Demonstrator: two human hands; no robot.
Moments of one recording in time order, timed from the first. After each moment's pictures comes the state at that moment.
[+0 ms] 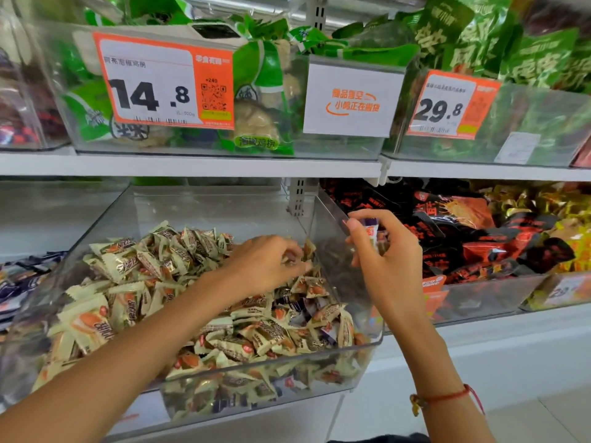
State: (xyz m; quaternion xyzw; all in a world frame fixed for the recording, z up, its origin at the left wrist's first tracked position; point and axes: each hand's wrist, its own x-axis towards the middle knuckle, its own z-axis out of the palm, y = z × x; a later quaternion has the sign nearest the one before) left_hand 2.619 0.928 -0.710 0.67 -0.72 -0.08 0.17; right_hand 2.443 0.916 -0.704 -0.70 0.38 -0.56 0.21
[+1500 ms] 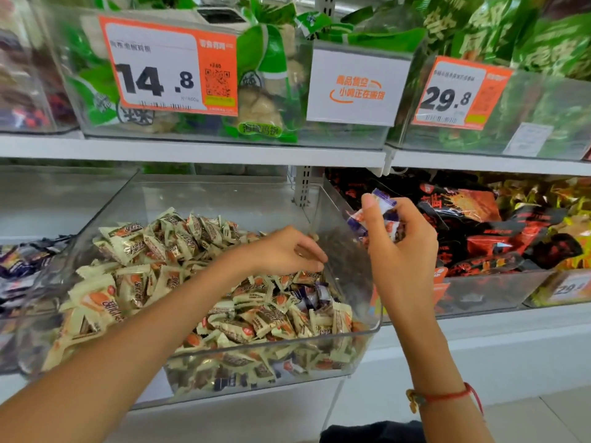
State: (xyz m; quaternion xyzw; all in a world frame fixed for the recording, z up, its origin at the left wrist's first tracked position) left_hand 2.609 0.920 -0.705 0.59 -0.70 -0.33 0.22; right_hand 2.442 0.927 -0.696 -0.66 0.37 -0.62 0.23
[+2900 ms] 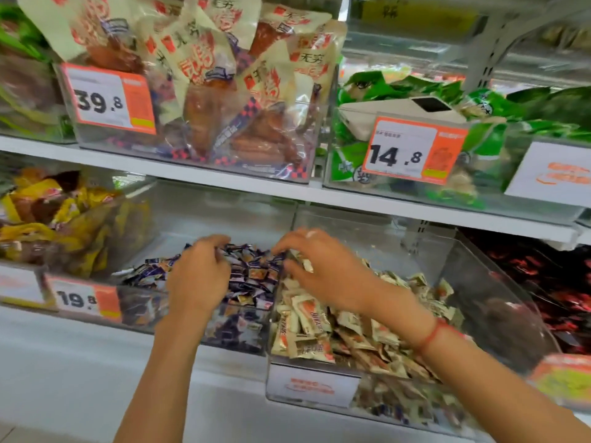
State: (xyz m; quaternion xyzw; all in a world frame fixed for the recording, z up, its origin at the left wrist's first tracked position) left_hand 2.813 1.114 -0.717 0.86 -0.31 0.08 0.40; right_hand 2.664 0.999 -0.670 -0.97 0.11 -0.19 0.07
